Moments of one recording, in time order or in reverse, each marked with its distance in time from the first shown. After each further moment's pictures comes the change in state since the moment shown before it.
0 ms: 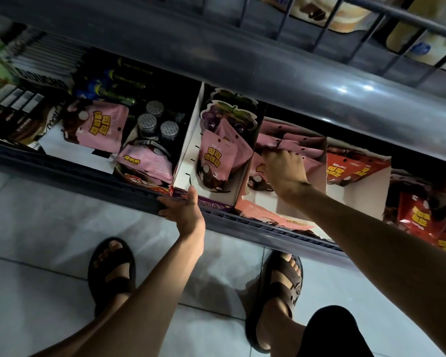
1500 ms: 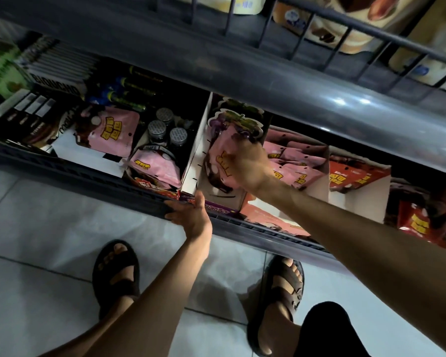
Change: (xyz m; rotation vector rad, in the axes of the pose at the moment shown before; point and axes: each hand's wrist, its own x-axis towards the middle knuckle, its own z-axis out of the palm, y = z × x) left_hand -0.002 0.008 0.001 0.119 0.026 -0.030; right_hand 0.017 -0.075 -0.040 0.558 -0.029 0.060
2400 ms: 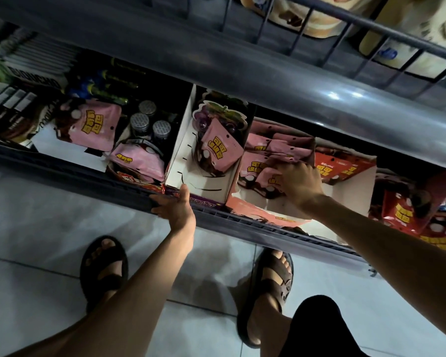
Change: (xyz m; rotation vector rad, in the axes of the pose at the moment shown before) left_hand 0.001 -0.006 -0.002 -0.009 0.025 0.063; right_hand -0.043 0.131 -0.024 -0.514 0.003 0.040
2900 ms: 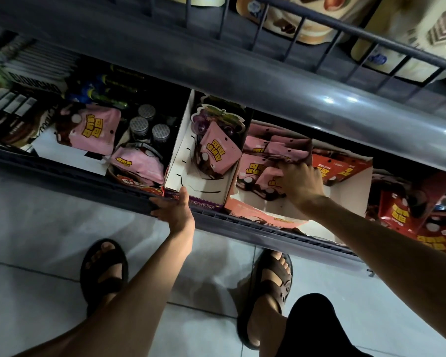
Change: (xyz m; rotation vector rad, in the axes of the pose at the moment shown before) left_hand -0.003 0.002 -0.001 -0.025 -0.018 -0.032; right_hand -0.002 0.001 -0.004 -0.025 0.023 0.047
